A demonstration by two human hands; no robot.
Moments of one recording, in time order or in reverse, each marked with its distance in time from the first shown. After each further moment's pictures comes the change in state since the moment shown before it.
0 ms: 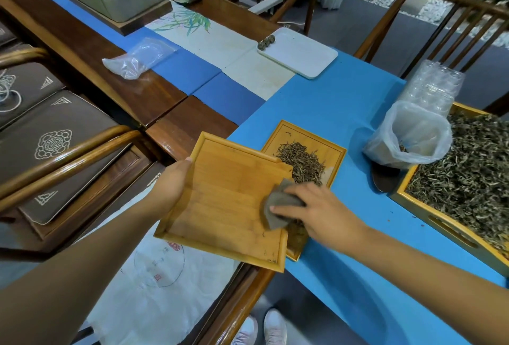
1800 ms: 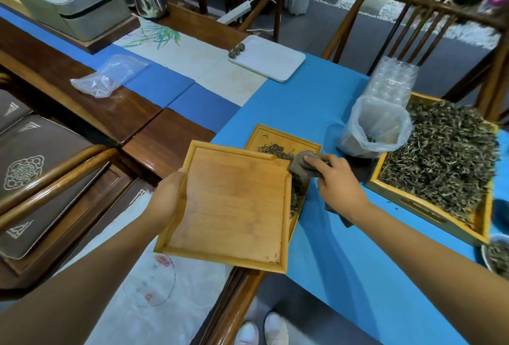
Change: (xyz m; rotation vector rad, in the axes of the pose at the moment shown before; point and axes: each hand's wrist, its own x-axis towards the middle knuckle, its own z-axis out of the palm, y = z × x) left_hand -0.018 0.006 0.026 -0.134 -0.069 0.102; right_hand -0.020 0.060 0.000 0.160 0.127 0.700
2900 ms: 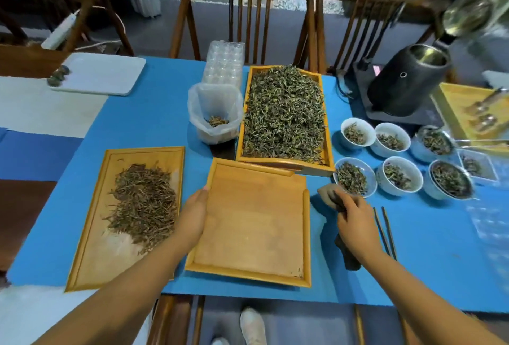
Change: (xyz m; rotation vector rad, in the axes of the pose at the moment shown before) left_hand -0.084 0.008 0.268 0.201 -0.530 0.224; right_hand -0.232 0.175 -0.023 0.123 0.285 0.866
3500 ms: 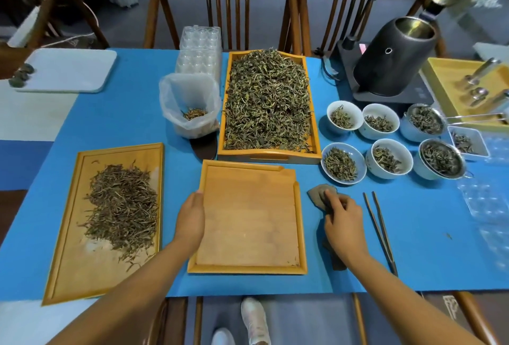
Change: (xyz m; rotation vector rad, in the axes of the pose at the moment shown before) left_hand 0.004 -0.022 0.036 0.114 0.081 0.020; right_hand -0.015 0.021 0.022 0.007 -0.010 0.064
